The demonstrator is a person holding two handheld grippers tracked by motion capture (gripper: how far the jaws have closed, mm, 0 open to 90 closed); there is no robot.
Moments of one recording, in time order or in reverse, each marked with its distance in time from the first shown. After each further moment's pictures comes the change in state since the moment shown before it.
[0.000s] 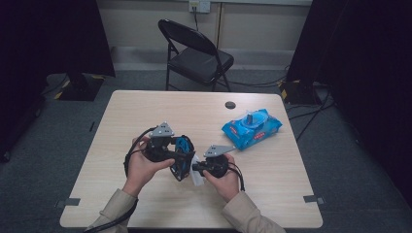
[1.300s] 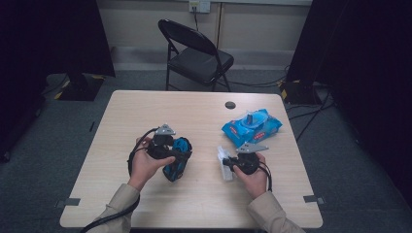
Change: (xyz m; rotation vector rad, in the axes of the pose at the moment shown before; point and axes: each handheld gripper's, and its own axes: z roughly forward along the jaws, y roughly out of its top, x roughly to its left) left arm 0.030 -0.021 0.031 0.101 0.053 -0.082; right arm -0.056 -0.034 -0.063 0.003 -0.189 0.091
